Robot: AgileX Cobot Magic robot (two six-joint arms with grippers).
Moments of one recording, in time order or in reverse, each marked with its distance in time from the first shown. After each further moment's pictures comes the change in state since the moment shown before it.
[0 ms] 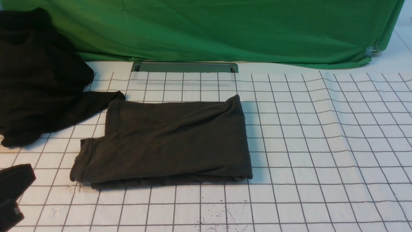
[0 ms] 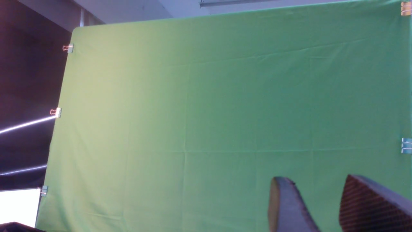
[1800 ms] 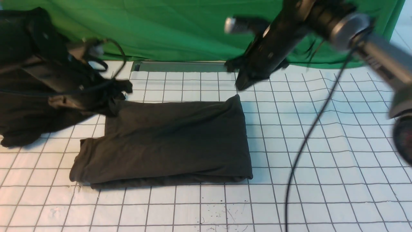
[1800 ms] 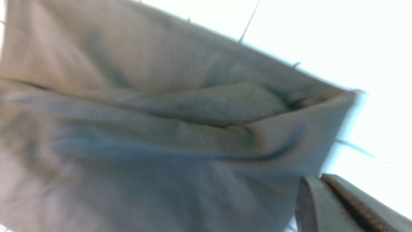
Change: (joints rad) right arm 0.002 2.176 -1.972 0.326 1.473 -0.065; left arm 0.005 1.323 -0.847 0.061 0.206 0.024
